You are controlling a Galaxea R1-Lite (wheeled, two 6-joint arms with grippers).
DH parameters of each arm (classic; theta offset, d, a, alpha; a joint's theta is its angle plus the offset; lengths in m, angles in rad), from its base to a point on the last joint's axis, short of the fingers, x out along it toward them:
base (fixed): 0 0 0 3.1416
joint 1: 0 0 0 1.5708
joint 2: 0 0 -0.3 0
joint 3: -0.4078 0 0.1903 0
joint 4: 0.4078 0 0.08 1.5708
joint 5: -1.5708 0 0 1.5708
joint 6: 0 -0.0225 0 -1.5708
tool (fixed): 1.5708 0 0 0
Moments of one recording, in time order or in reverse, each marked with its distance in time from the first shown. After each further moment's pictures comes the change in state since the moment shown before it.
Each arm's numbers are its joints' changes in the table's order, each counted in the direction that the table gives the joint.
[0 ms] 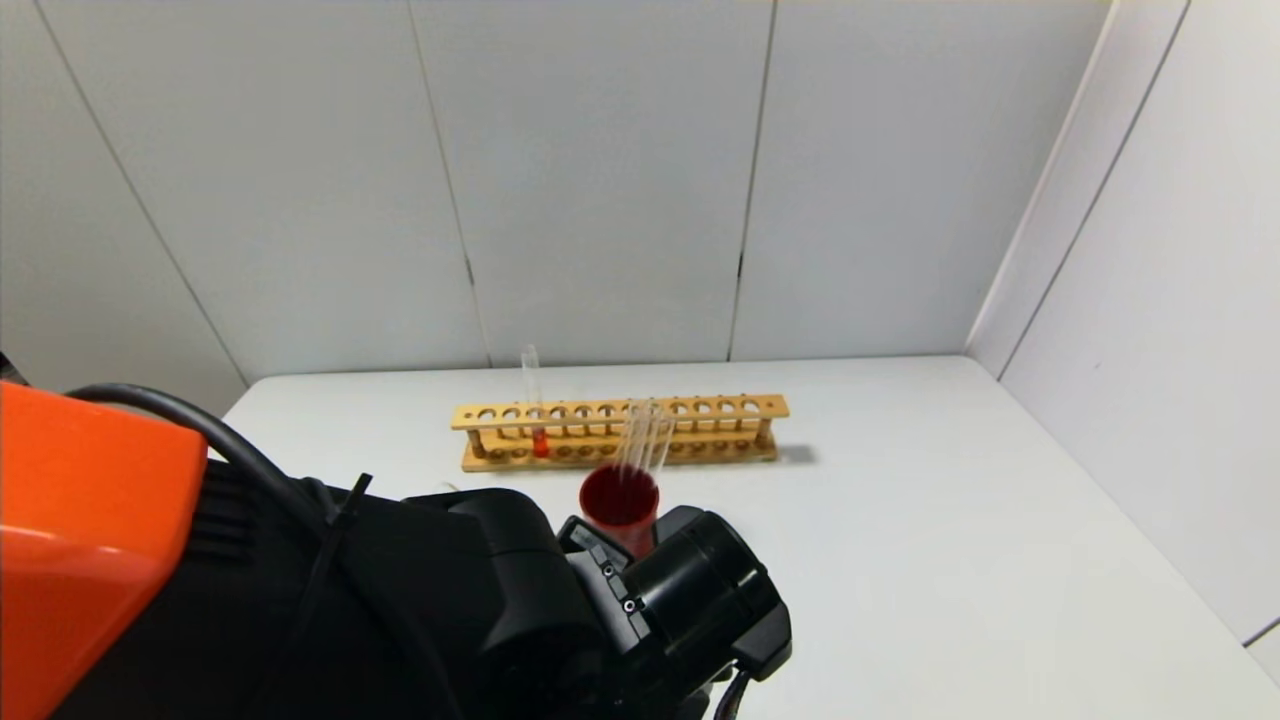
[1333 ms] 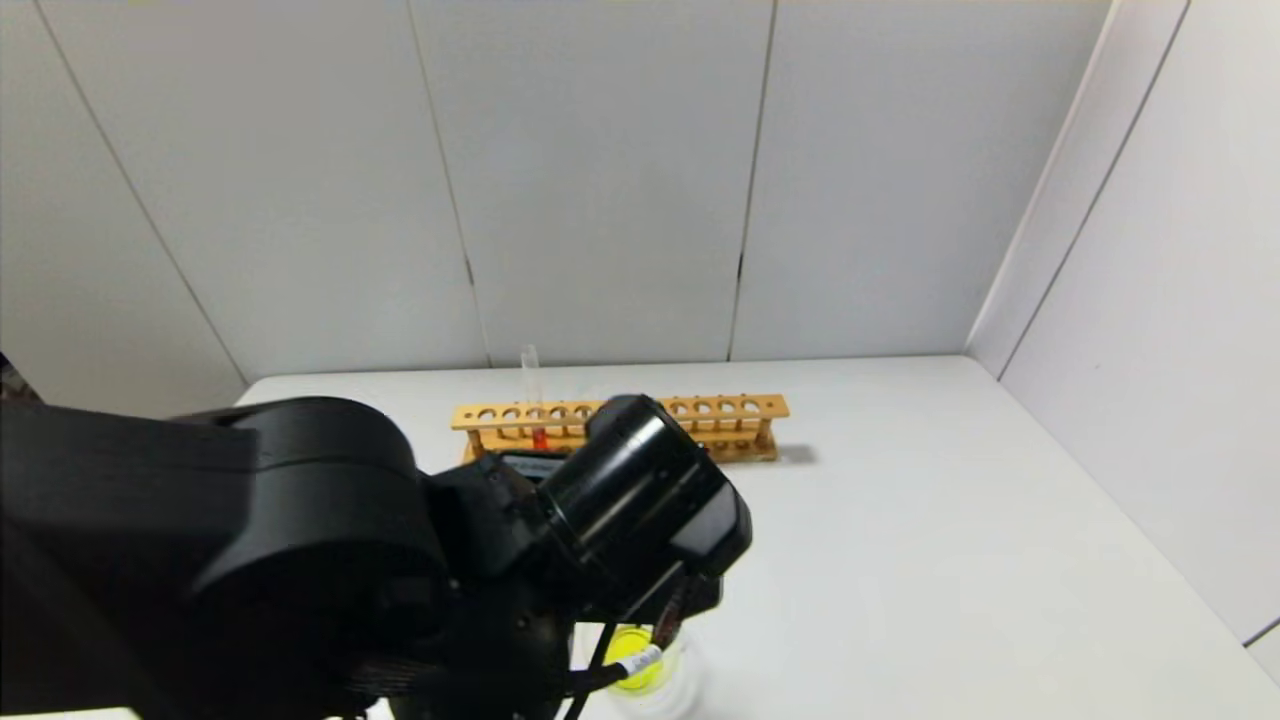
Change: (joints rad) left arm -0.028 -0.171 -0.028 -0.043 -0.068 0.349; right arm 0.000 0.000 0.000 0.000 0.000 0.000
